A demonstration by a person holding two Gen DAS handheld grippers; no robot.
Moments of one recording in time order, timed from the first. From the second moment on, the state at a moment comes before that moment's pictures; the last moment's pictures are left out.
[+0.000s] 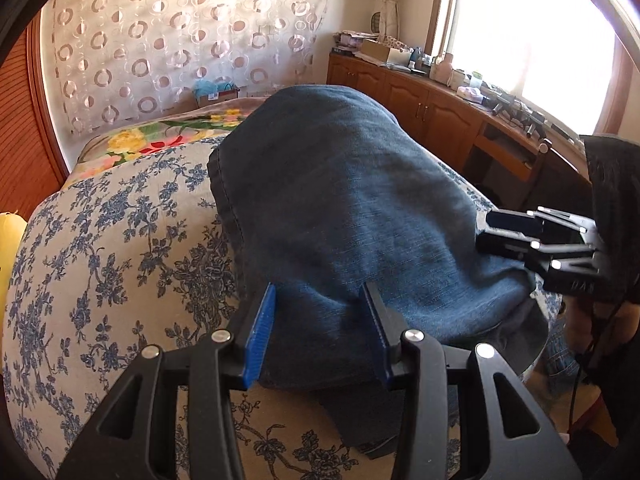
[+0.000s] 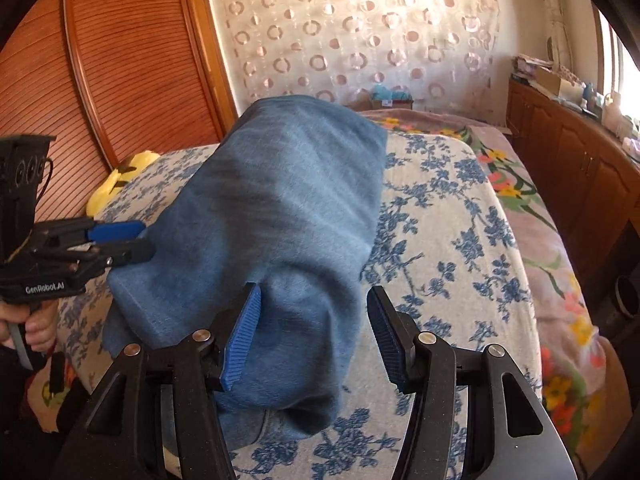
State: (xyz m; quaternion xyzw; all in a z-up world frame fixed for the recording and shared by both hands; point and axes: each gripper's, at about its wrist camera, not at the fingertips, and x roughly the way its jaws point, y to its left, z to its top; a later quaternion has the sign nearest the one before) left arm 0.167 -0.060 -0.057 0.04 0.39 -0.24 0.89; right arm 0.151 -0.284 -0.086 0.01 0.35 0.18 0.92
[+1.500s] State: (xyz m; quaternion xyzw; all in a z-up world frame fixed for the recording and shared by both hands) left arm 0.230 -0.054 -0.090 -0.09 0.46 -0.28 0.84; right arm 0.300 -0.276 -0.108 0.03 0.42 0.27 0.87
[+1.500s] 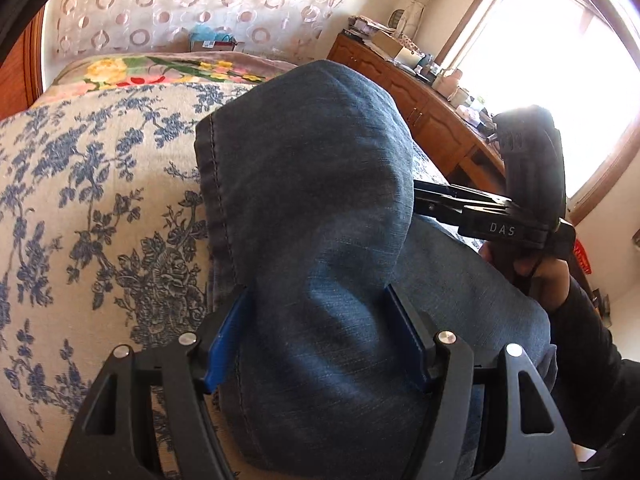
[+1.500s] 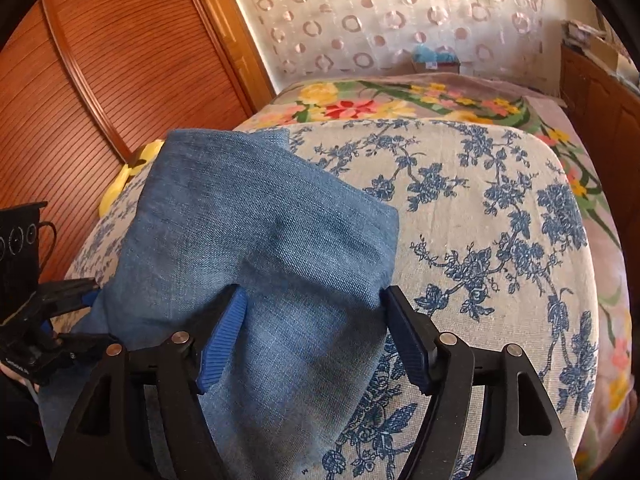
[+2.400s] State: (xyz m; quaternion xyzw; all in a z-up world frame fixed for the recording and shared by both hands) left arm 0.218 -0.044 -0.070 -0.13 0.43 -0.33 0.83; right arm 0.288 -0.242 -0.100 0.02 0.42 0.32 0.85
